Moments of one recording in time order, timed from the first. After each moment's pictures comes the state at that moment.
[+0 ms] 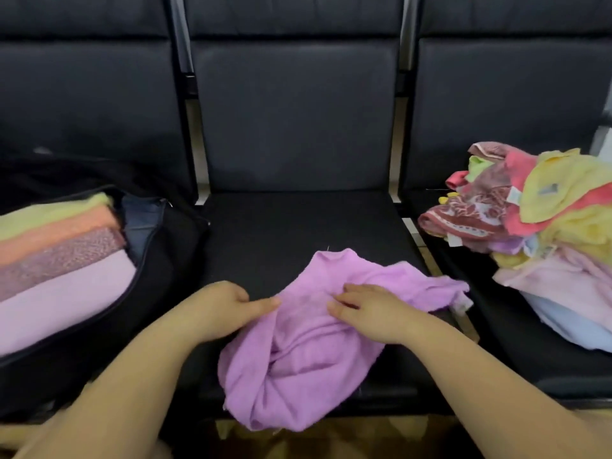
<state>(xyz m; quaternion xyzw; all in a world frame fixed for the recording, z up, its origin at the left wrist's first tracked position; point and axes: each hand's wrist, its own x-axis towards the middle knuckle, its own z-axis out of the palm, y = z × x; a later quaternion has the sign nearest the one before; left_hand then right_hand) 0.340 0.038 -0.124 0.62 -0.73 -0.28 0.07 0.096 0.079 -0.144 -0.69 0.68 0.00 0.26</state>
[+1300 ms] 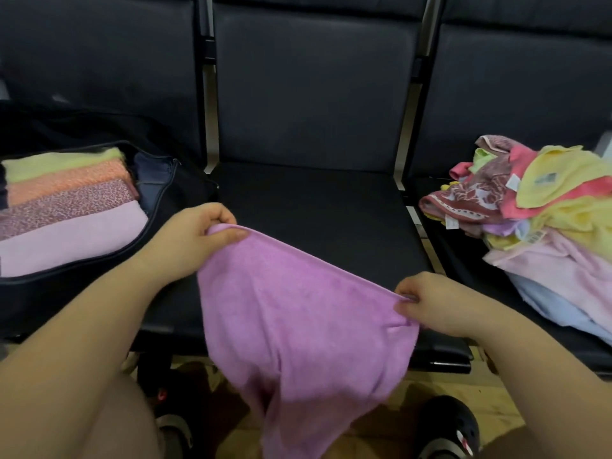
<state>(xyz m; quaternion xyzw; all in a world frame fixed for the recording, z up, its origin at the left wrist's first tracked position) 0.369 0.065 -0.095 0.55 -0.74 -0.22 0.31 0.051 0.142 -0.109 -0.68 0.70 0.03 0.24</state>
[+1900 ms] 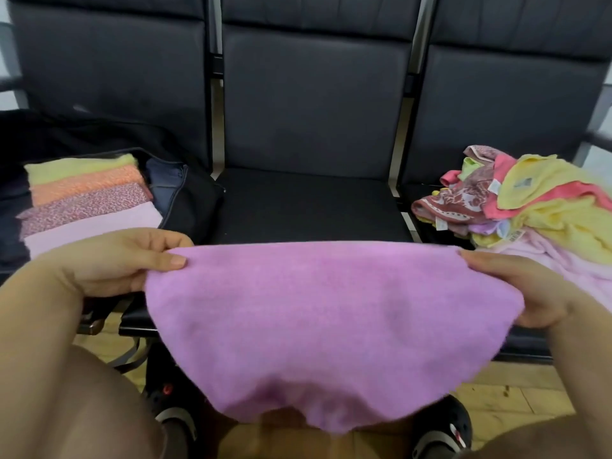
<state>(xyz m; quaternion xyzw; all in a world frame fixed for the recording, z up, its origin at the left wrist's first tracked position) 0.449 0.095 -0.083 0.40 -0.58 -0.68 0.21 -0.014 0.178 -0.083 -0.41 0.53 -0.38 0.64</state>
